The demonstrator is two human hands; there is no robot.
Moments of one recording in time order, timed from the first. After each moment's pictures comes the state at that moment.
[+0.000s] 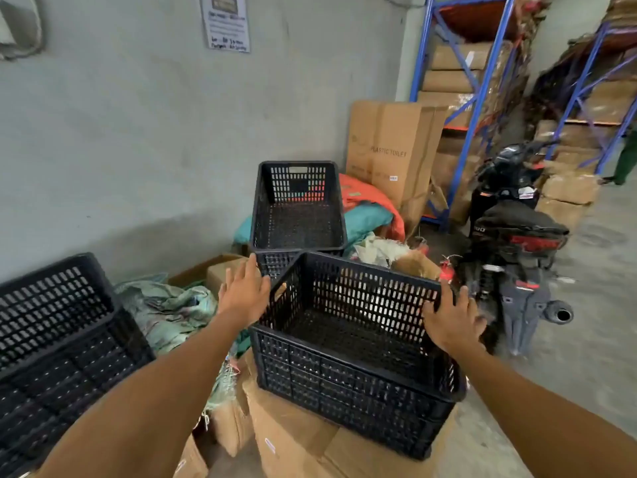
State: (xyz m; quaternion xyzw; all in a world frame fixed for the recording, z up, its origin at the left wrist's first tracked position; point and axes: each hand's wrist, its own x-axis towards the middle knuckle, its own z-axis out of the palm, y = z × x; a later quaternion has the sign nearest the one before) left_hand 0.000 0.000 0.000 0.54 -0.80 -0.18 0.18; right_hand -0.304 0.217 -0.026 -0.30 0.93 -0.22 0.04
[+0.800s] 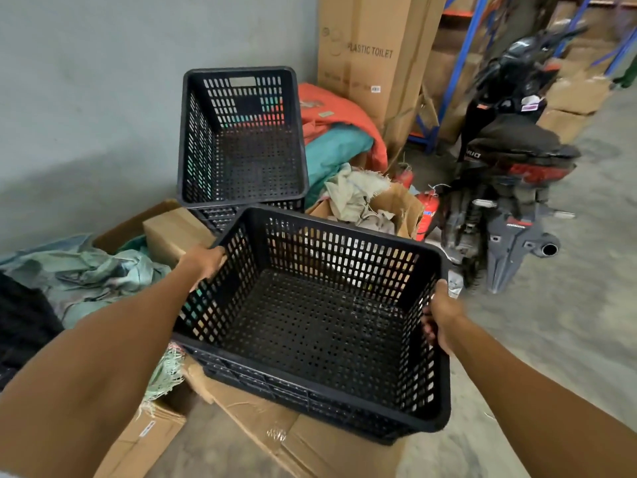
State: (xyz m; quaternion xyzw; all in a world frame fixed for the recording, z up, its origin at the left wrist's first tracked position) left_hand -0.115 -0.130 -0.083 0.65 -0.65 -0.37 0.09; right_hand -0.427 0.175 -0.129 0.06 0.81 -0.46 0.35
